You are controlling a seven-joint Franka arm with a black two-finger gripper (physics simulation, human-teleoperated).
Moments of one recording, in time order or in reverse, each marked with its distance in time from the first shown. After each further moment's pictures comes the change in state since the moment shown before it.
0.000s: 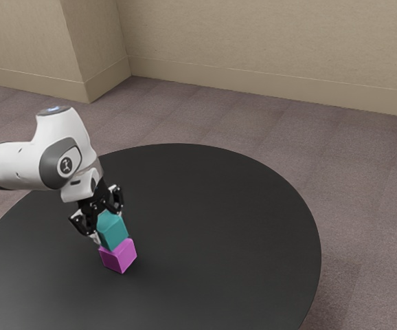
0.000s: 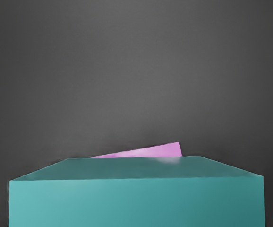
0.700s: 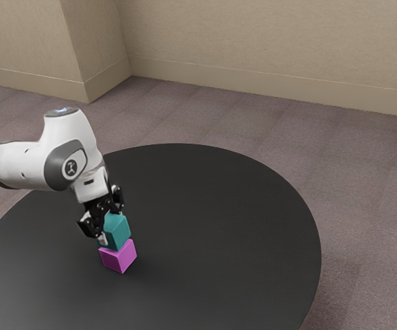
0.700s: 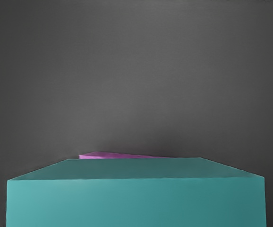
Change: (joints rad) arm -0.014 0.029 -0.005 0.015 0.030 0.004 -0.301
